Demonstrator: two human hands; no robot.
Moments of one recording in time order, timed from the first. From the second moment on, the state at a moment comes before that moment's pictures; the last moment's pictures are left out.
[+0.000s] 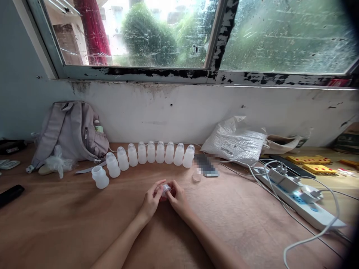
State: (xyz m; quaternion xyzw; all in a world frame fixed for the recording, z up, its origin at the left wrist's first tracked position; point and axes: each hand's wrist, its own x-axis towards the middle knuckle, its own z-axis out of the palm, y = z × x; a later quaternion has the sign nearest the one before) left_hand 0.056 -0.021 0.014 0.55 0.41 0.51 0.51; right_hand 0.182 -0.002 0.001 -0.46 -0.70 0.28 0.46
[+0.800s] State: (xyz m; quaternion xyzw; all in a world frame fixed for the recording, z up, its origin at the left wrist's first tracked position) left_hand 0.057 -0.031 0.010 0.67 0.47 0.43 0.38; right_hand 0.182 -0.001 0.003 -0.52 -0.68 0.26 0.44
